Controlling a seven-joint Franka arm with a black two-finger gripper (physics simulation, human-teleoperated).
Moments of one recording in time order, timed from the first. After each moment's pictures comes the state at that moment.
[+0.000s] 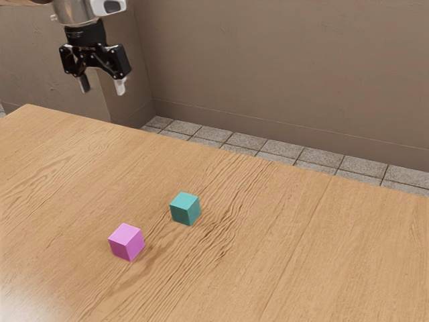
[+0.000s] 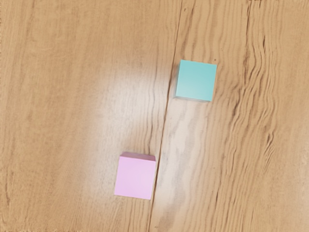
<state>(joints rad) -0.01 0.01 0.07 -1.42 -0.02 1.43 -0.09</state>
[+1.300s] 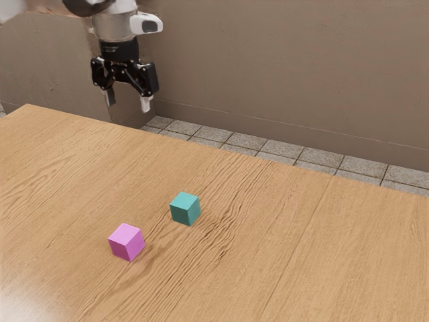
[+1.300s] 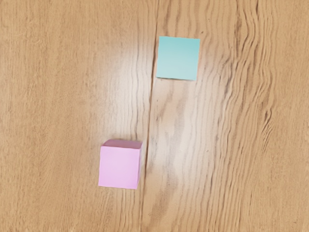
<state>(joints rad) -0.09 0.11 0.04 -1.43 0.02 1.43 -0.13</state>
